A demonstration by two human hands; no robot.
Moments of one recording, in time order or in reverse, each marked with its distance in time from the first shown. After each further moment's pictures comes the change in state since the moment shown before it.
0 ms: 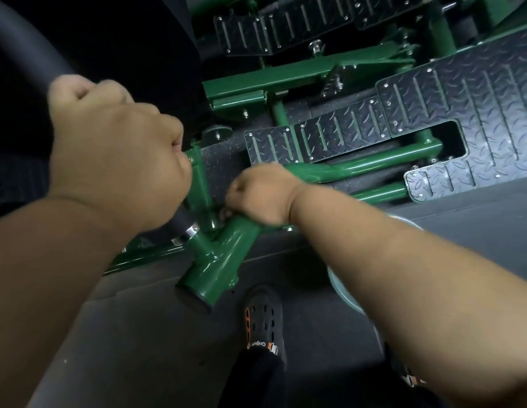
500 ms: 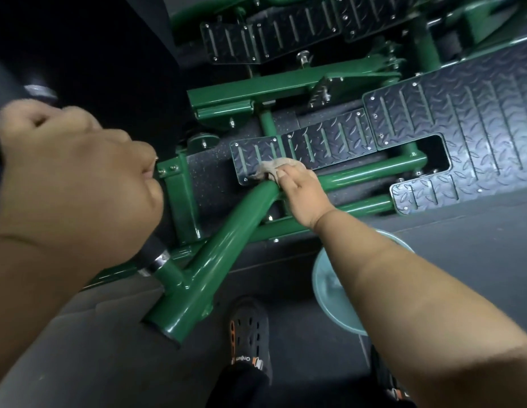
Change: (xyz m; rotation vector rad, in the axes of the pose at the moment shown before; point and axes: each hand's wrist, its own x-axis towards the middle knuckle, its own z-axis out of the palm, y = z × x) left_hand 0.002 -0.010 0.005 0.173 -0.307 0.127; right_hand 0.012 0.151 0.068 0.458 0.512 0.338
